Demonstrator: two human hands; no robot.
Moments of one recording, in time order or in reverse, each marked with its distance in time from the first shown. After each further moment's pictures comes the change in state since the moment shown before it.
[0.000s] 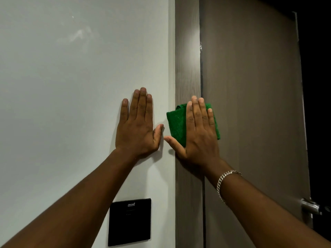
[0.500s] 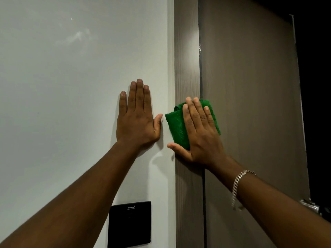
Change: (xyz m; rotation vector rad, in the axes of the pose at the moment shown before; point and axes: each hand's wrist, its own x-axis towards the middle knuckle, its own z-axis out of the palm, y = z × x) left_hand 0.022 0.000 -0.005 -0.018 0.029 -0.072; right_hand 0.014 0.018 -0.001 -0.060 -0.015 -0.200
